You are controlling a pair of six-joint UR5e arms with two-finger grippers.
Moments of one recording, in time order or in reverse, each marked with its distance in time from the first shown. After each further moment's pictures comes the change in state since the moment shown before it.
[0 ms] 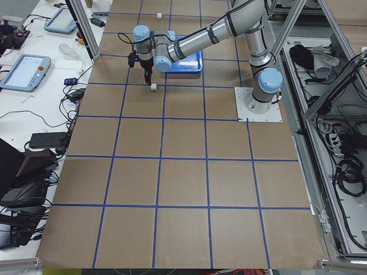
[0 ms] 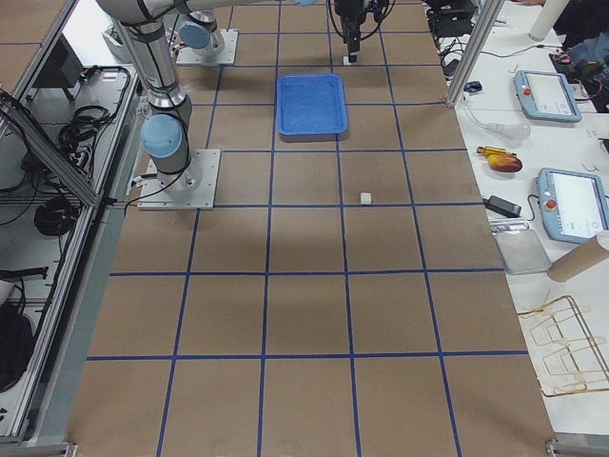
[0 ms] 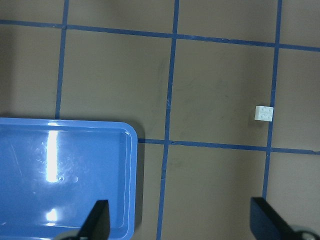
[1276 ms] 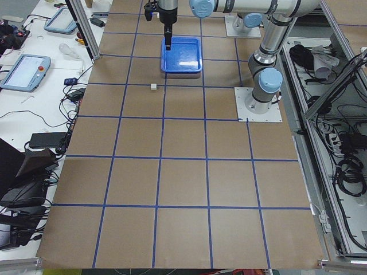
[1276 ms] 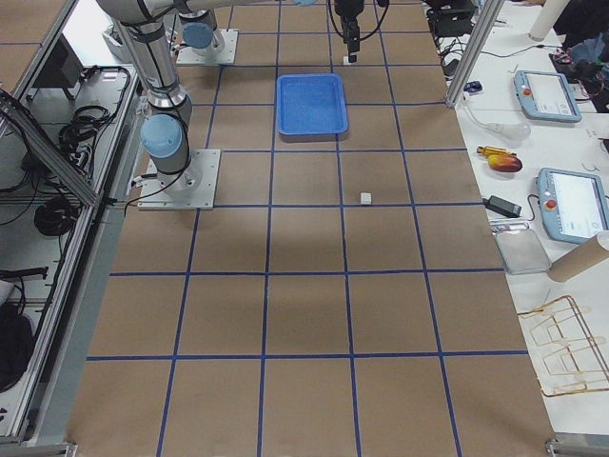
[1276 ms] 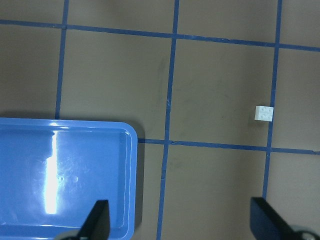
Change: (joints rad) left arm 0.080 0.449 0.115 -0.515 0.027 0.072; right arm 0.000 0.000 0.000 0.000 0.000 0.000
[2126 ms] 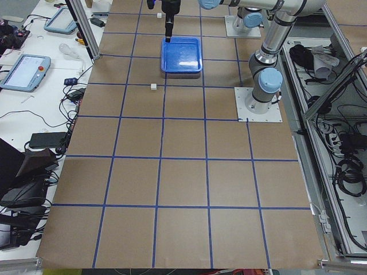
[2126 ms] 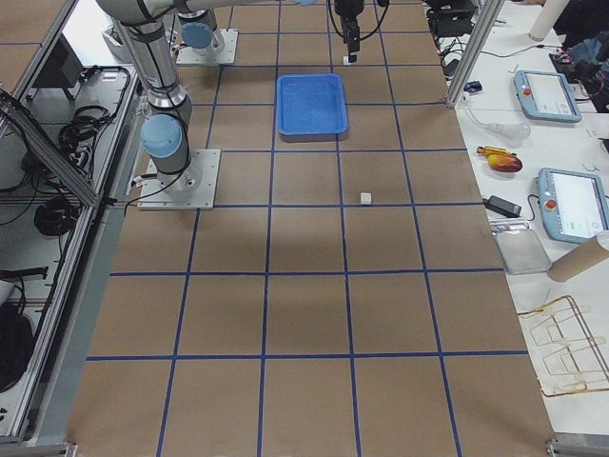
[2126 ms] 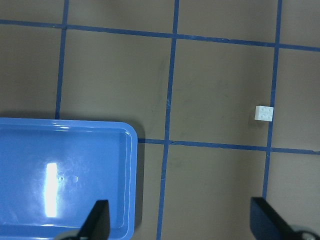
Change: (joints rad) left arm -0.022 0.084 0.026 -0.008 0.012 0.002; right arm 0.000 0.000 0.000 0.000 0.000 0.000
